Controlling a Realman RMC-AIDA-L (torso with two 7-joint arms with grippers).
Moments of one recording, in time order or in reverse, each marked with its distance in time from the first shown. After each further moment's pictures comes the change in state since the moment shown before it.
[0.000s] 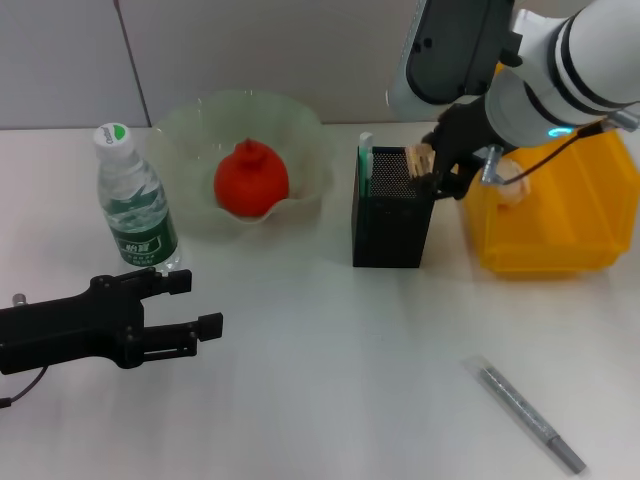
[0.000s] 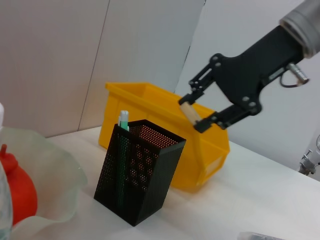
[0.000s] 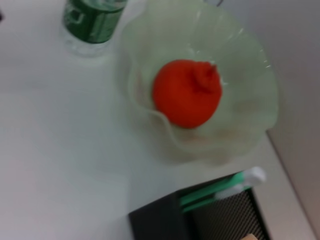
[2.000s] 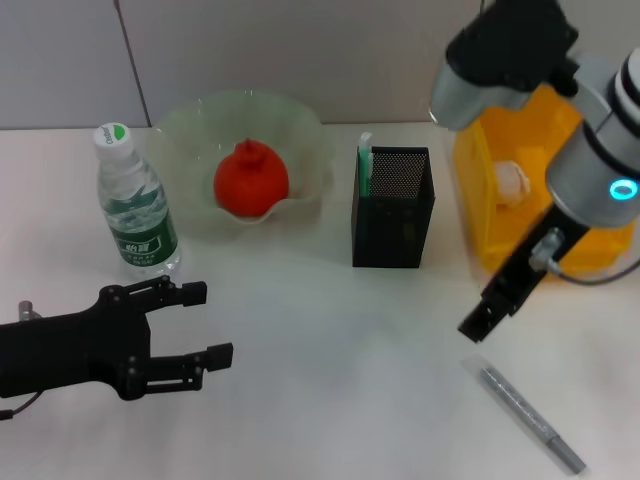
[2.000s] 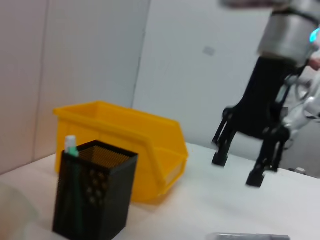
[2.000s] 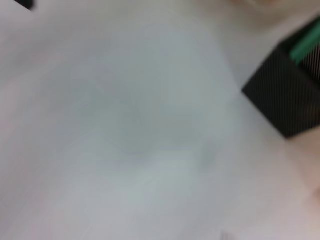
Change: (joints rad) left arm 0.011 0.000 0.001 -0.013 -0.012 0.095 0.181; right arm 0.042 0.000 0.106 -0.039 0.101 -0.531 0.392
